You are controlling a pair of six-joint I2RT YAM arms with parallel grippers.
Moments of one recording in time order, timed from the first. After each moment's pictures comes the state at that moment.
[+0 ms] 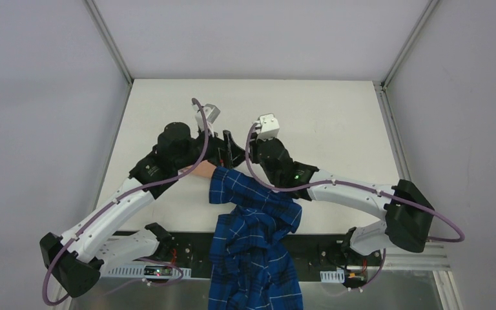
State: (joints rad) left arm -0.62 0.98 0.92 -0.22 0.22 -0.49; right arm 1.08 1.44 0.96 0.18 0.66 0.25
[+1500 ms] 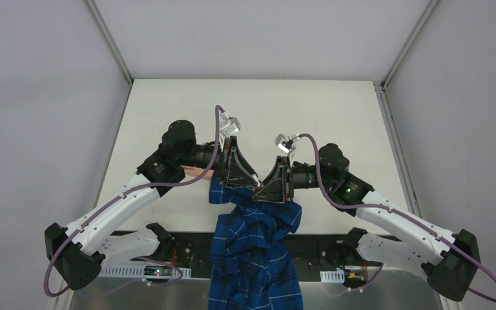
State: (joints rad) left arm -0.69 1.01 0.93 -0.05 0.92 -0.51; right arm 0.85 0.94 0.70 0.15 -0.79 0.62
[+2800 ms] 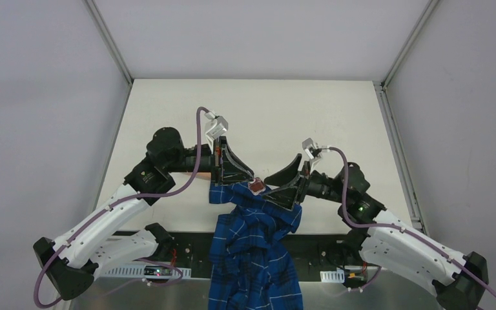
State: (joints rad) left arm -0.72 0.89 0.92 -0.05 0.78 -0.52; right arm 0.85 0.69 0.49 0.30 -0.53 0.66
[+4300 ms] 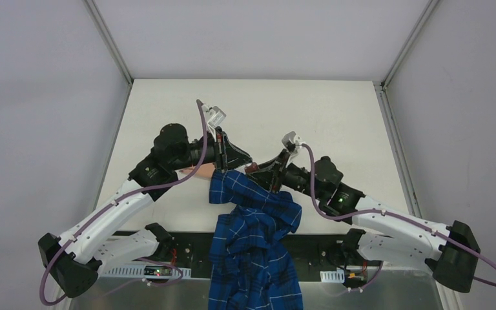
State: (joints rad) left arm -0.68 0.93 0.91 -0.10 0.54 -0.51; right arm 0.99 0.93 0.60 0.35 -0.17 0.46
